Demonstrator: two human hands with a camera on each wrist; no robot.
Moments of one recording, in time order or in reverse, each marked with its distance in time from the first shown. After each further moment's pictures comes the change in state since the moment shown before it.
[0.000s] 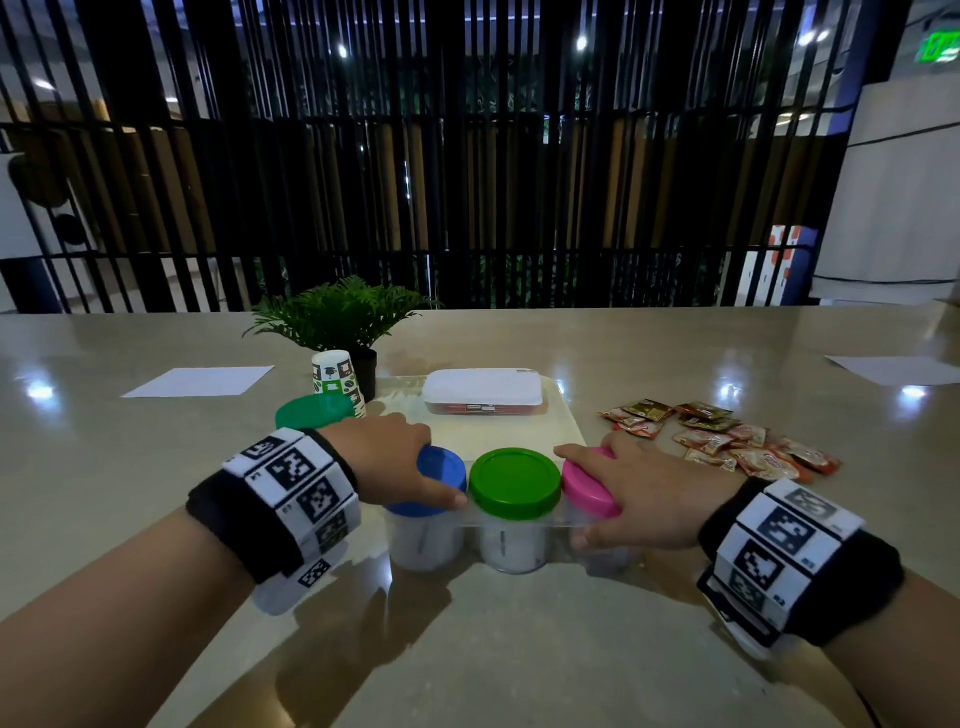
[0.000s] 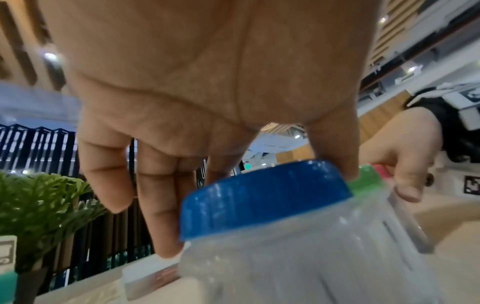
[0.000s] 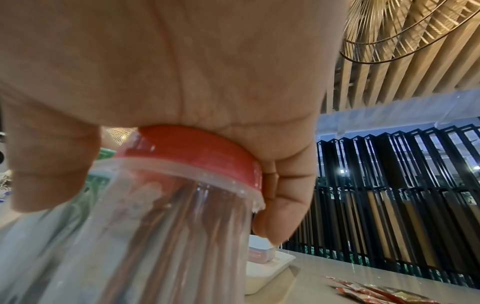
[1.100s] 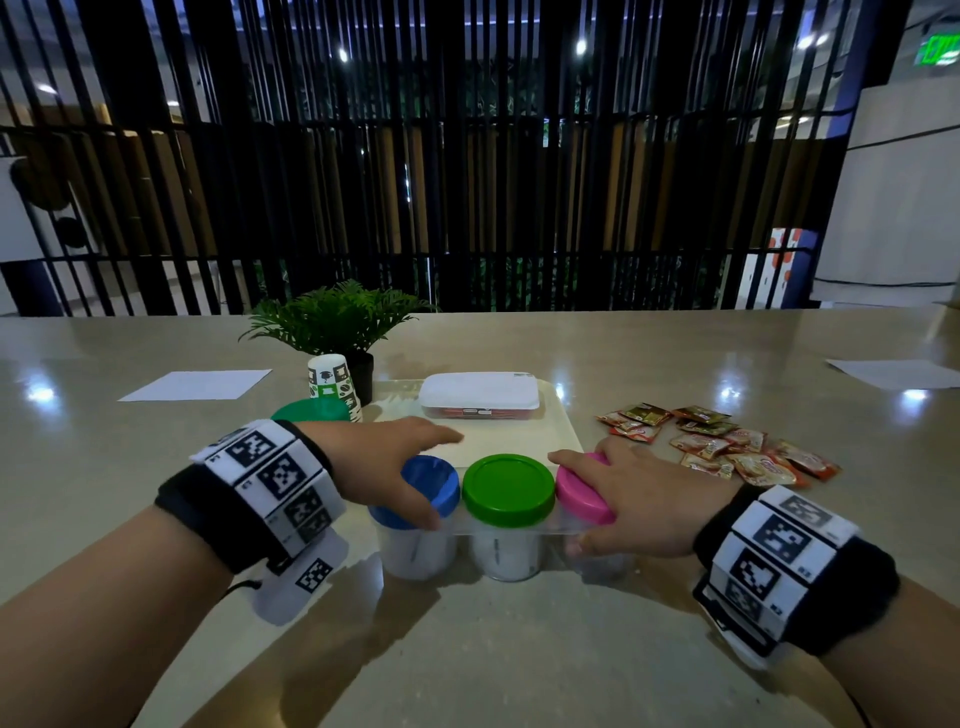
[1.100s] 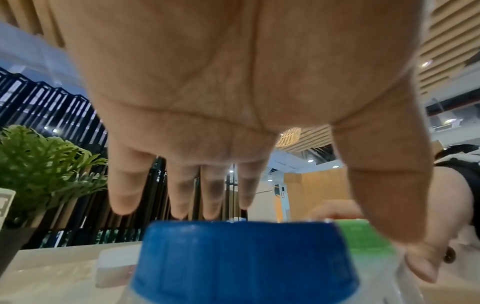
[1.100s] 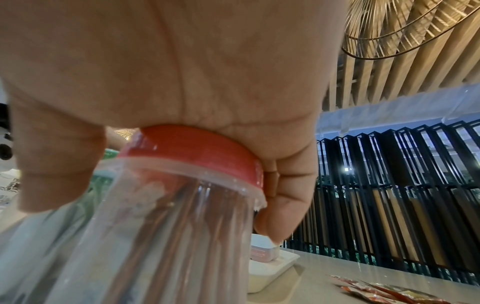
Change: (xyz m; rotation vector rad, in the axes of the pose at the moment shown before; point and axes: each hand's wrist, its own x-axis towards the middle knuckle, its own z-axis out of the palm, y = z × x) left_hand -0.007 -0.006 -0.011 -0.225 -0.102 0.165; right_hand -0.002 0.000 -0.002 0.002 -0.001 -0.018
